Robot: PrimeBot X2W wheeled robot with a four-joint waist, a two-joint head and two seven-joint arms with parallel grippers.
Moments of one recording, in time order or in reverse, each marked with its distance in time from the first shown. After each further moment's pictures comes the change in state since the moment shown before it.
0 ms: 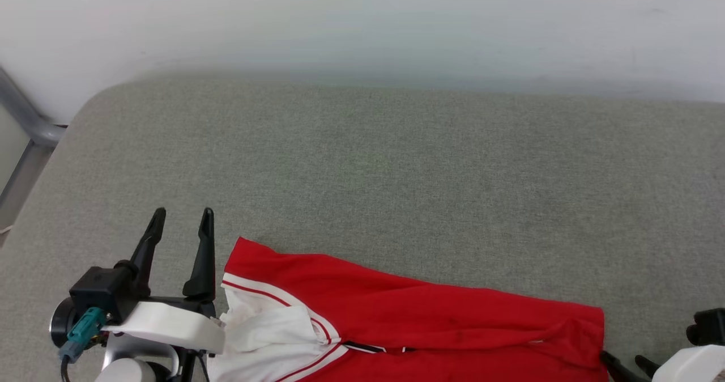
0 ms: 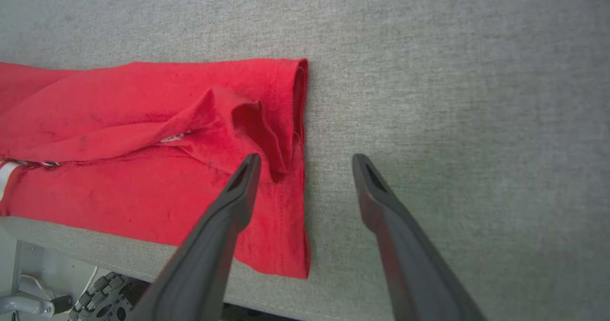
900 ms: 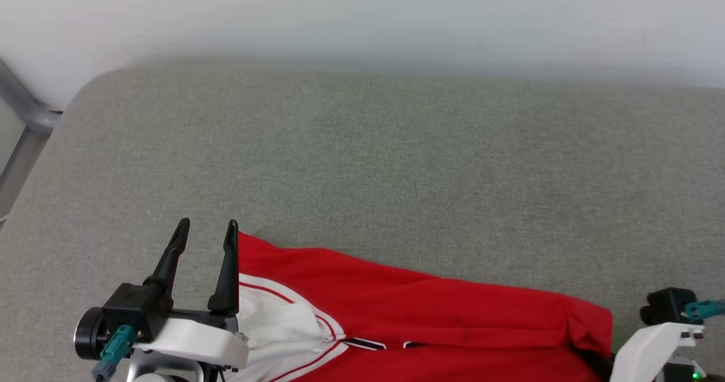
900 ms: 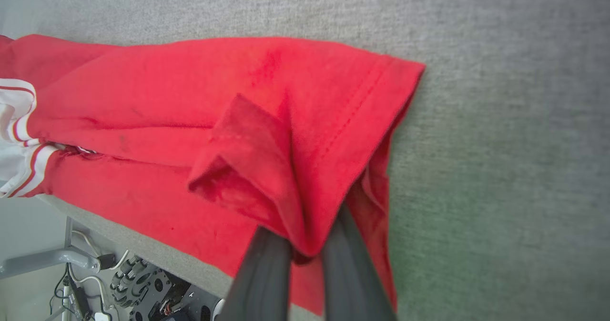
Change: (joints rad) left arm 0.042 -0.115 0.030 -0.026 0.148 -0.035 -0.002; right arm -0.108 -0.005 0.142 0.125 0.081 0.000 0.002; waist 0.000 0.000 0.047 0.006
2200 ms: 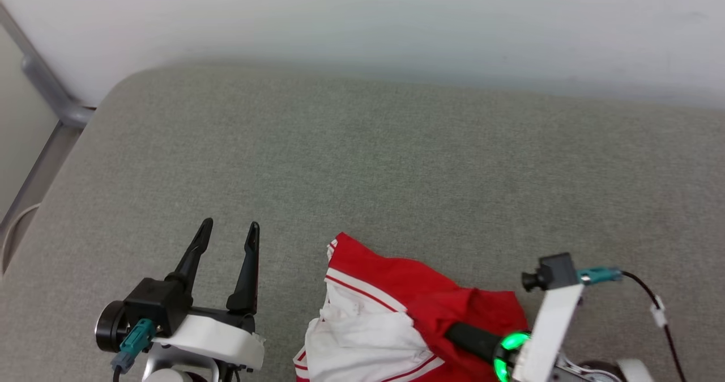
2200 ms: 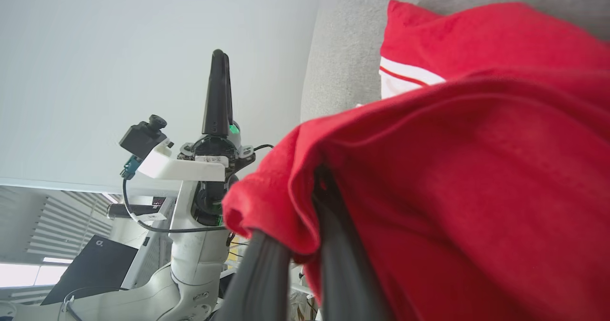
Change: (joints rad) left arm -0.019 -0.006 -0.046 0.032 -0.007 -0.025 0.007; right arm -0.092 0.154 0.197 -0.068 0.687 0.000 0.155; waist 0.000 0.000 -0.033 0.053
